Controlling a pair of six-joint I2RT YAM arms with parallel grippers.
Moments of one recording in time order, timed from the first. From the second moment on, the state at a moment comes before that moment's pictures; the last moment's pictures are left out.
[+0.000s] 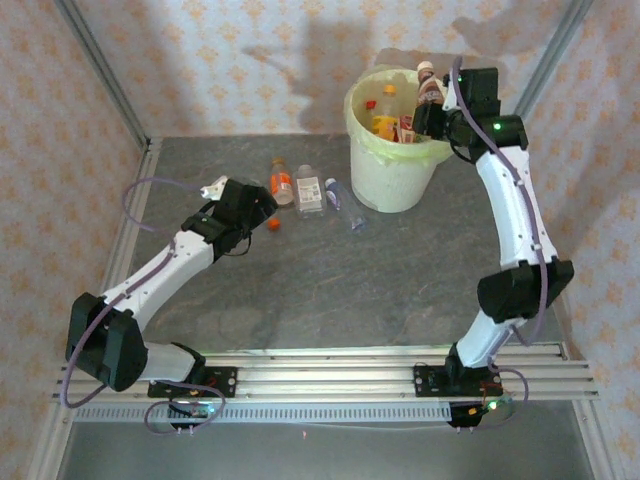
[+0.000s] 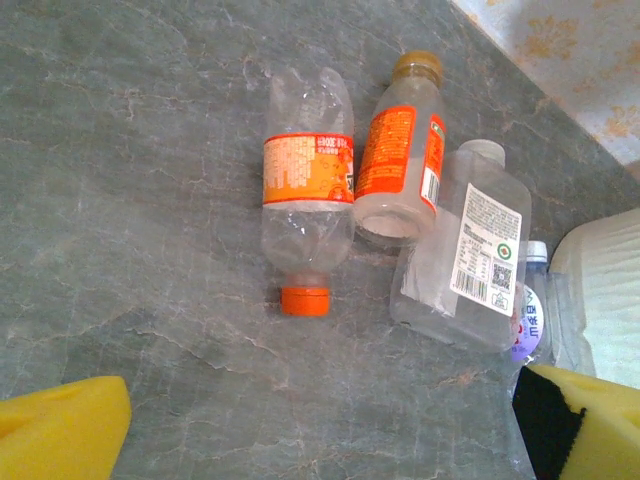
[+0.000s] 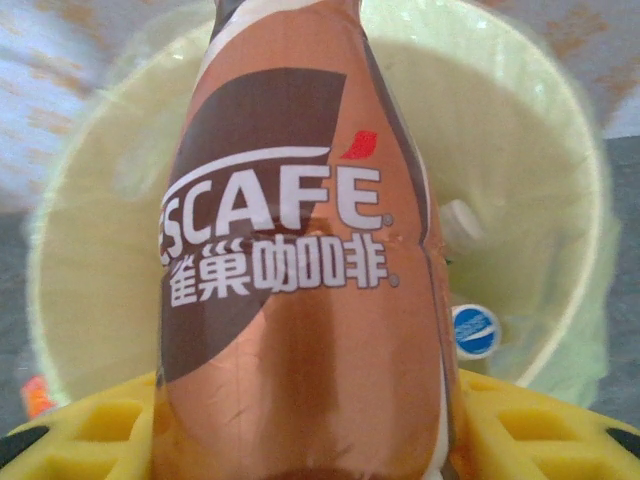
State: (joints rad) left arm -0.39 1.34 1.04 -0.51 -0.32 -0.99; right arm 0.13 1.76 2.09 -0.97 -0.06 0.22
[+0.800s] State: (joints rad) left arm -0.38 1.28 1.01 -0.55 -0.35 -0.99; right arm 0.12 2.08 2.57 -1.22 0.25 0.10
